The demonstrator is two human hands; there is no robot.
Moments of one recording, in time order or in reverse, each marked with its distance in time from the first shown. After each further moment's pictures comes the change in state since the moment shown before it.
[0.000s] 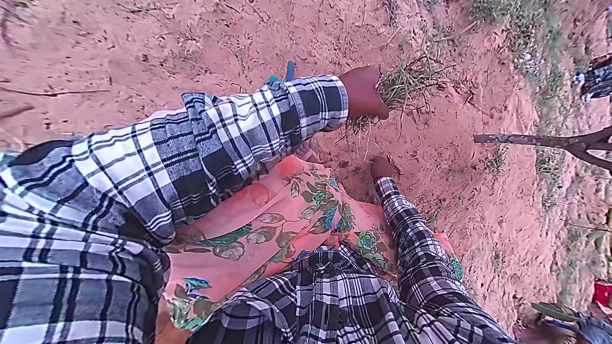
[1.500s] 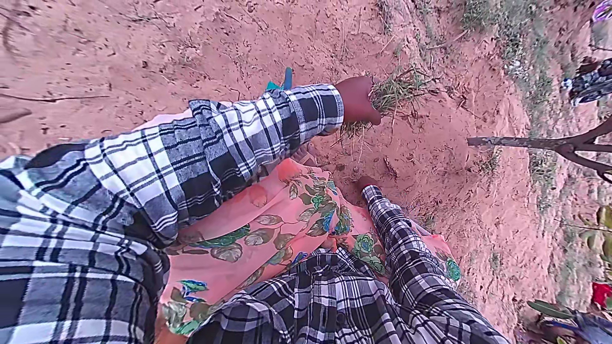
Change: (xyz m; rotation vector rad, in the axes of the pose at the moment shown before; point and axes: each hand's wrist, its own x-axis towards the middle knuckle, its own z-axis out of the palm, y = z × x) left_hand 0.000 -0.002 0.004 0.002 -0.005 -0.006; right_hand -0.013 -0.013 0.057 -0.165 -0.393 0.106
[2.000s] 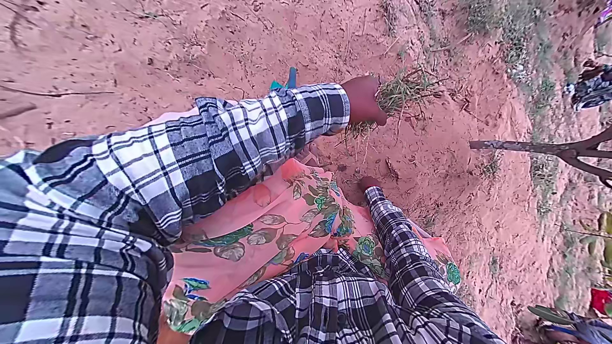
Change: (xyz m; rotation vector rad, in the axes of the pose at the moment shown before) left_hand 0.005 -0.004 -0.003 0.015 -0.003 0.026; right_hand 0.001 0.003 -0.002 -0.008 0.022 -0.019
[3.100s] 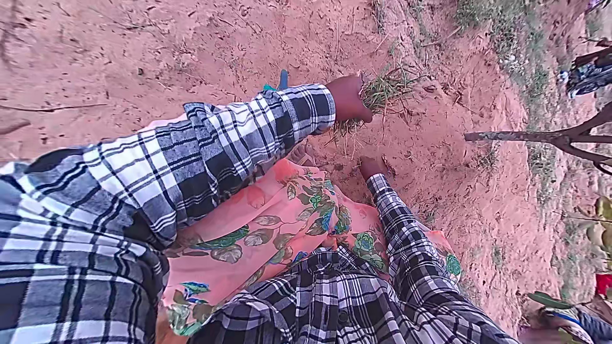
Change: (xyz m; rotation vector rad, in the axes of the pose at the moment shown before) left_hand 0.000 -0.001 0.001 0.059 0.014 -0.035; right_hand -0.014 0.002 -0.062 0.187 0.234 -0.280
